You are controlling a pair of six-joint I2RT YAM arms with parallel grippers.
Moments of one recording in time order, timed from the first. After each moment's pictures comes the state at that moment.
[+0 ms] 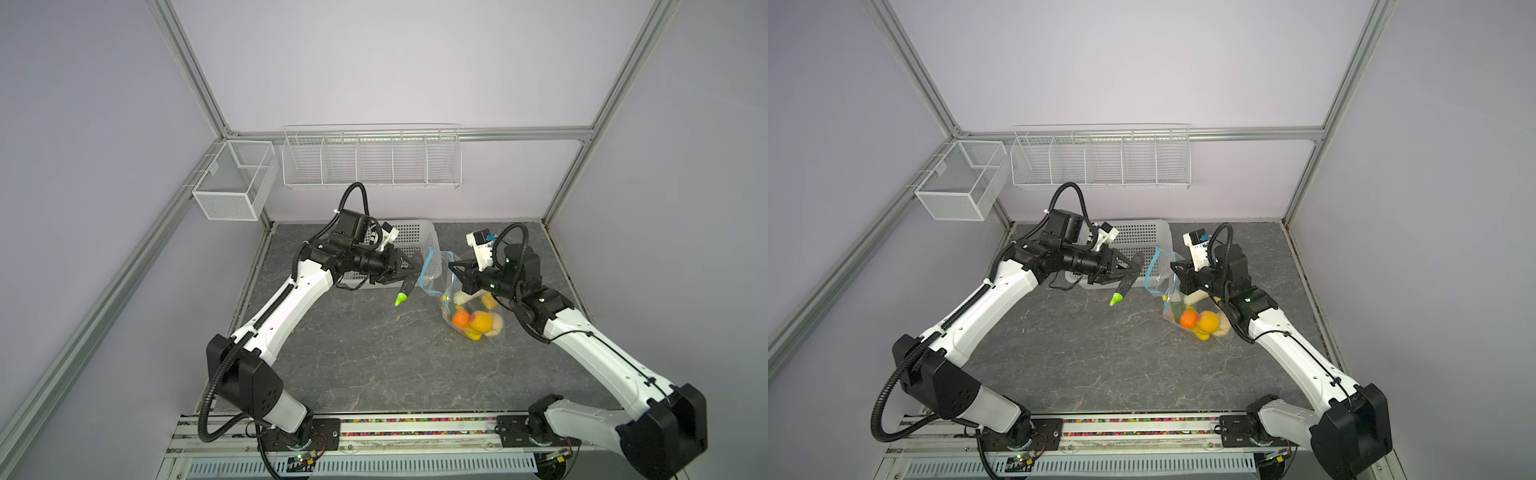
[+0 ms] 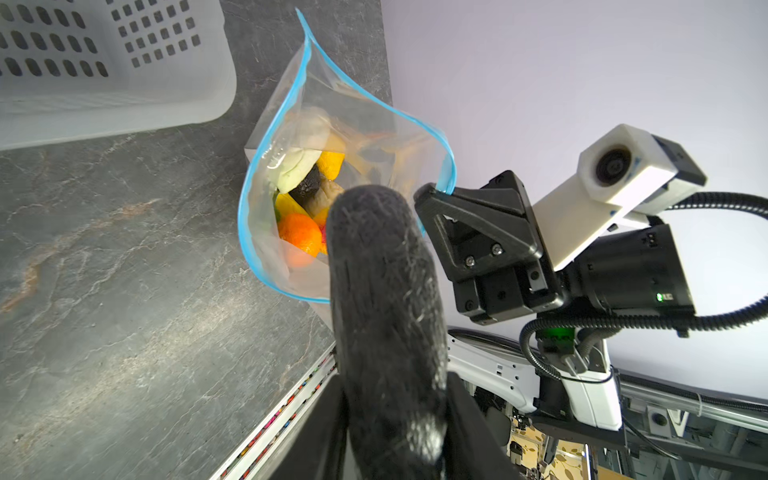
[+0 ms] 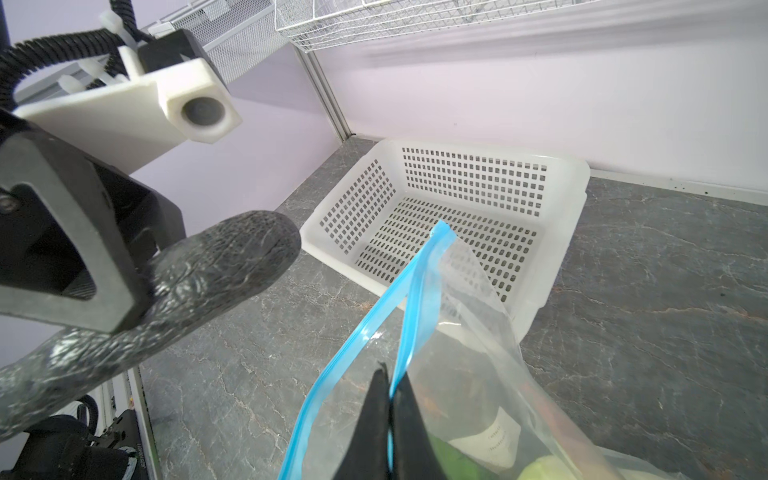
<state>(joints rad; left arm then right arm) -0.53 1.54 1.52 -0.72 0.87 -0.73 0.45 1.19 0.96 -0.12 -0.39 0.22</state>
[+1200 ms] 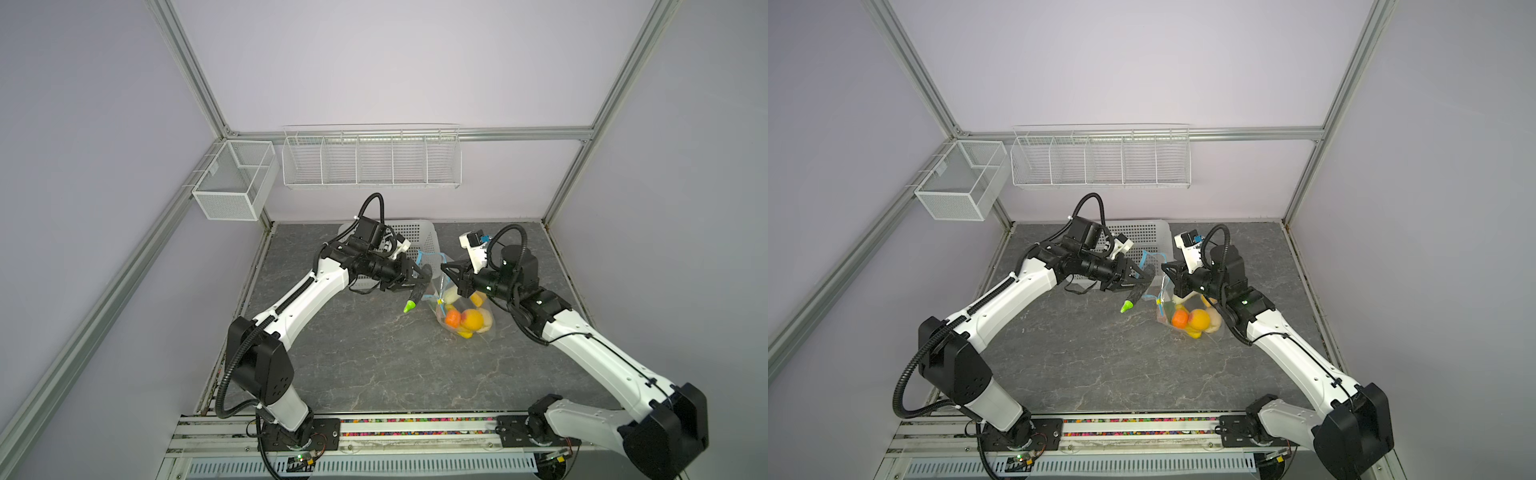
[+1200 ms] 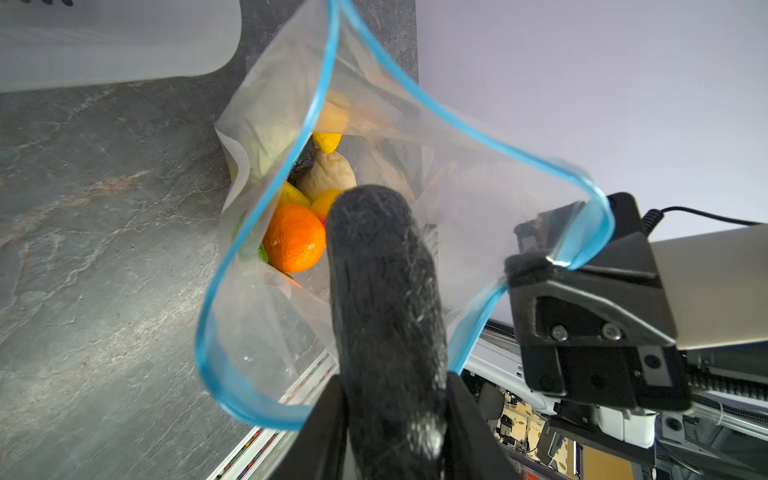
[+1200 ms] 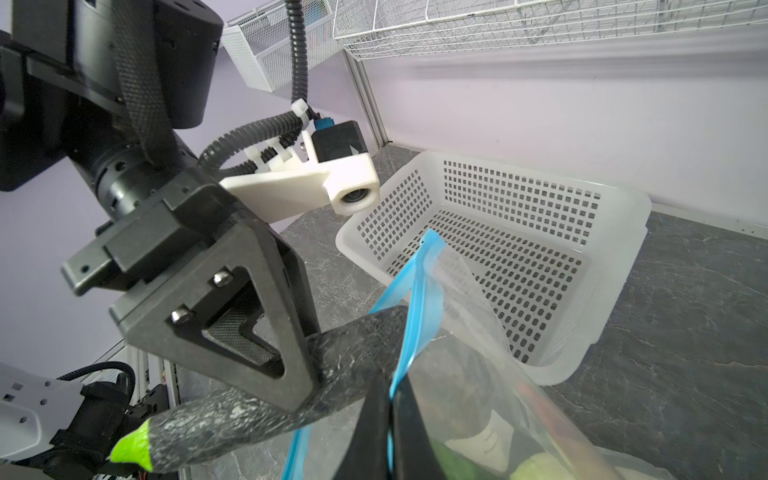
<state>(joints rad) -0.59 1.64 1.52 -0.72 0.84 -0.73 0.50 1.18 0.96 -0.08 -0.43 0.20</state>
